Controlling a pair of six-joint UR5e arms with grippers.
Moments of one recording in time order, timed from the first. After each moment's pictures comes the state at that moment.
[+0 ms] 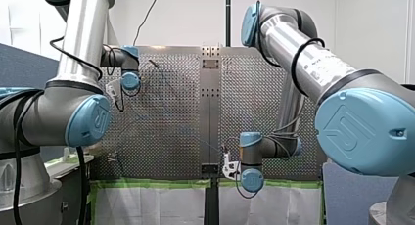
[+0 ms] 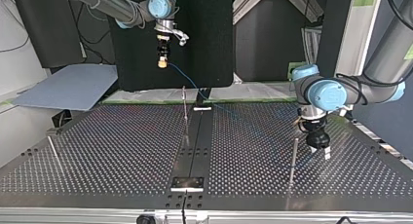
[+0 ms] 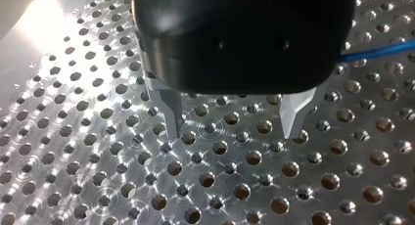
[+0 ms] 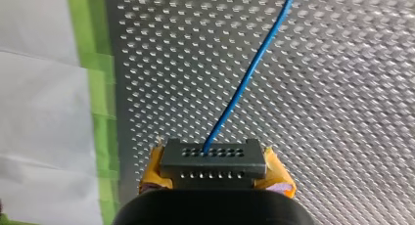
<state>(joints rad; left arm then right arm) 0.06 -1.86 -1.72 -2.61 -1.80 -1.96 2.22 -0.68 1.98 -1.22 1.98 1.54</state>
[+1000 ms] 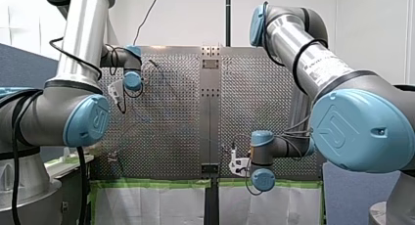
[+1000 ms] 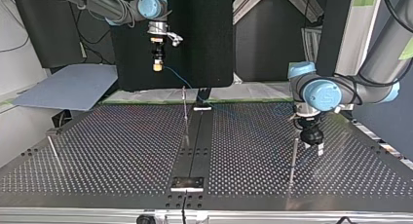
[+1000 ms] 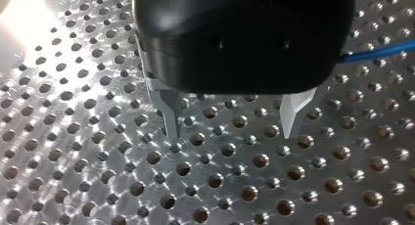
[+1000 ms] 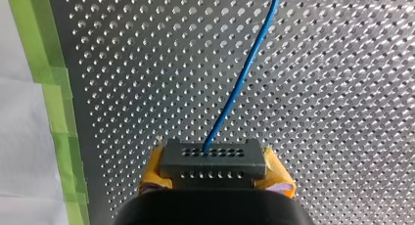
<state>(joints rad) 0.04 -1.86 -1.72 -2.68 -1.81 -1.97 2.13 -0.69 2.02 -1.35 1.82 1.55</state>
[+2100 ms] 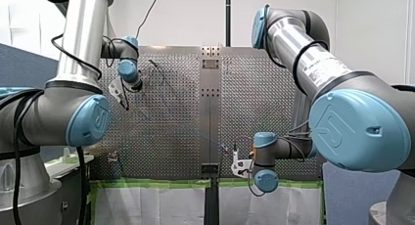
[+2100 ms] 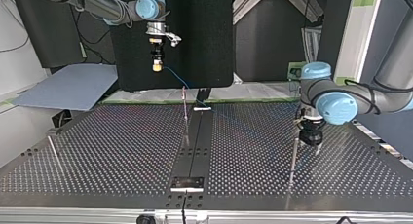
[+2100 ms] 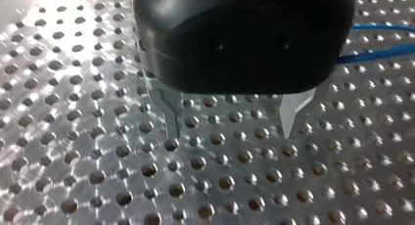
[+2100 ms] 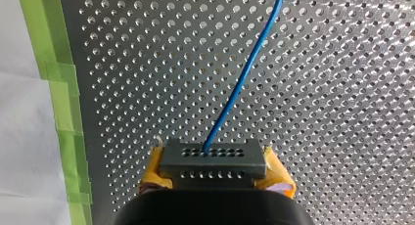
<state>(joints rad) 0.07 -1.84 -1.63 -2.97 -1.66 -2.17 2.11 -0.67 2.02 -1.35 1.78 1.54</state>
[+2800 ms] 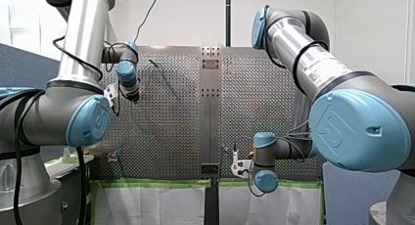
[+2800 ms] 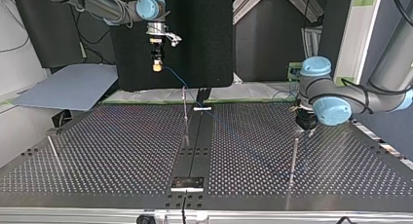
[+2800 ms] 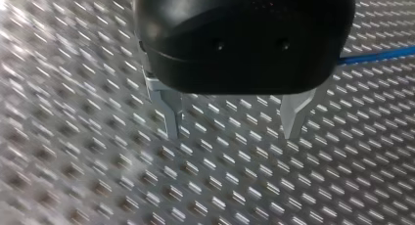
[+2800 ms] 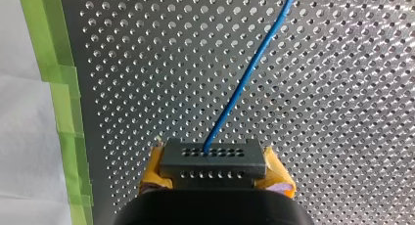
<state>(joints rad) 0.08 -1.88 -1.64 -3.17 -1.67 -2.01 2.11 -0.67 2.02 -1.35 1.77 1.54</state>
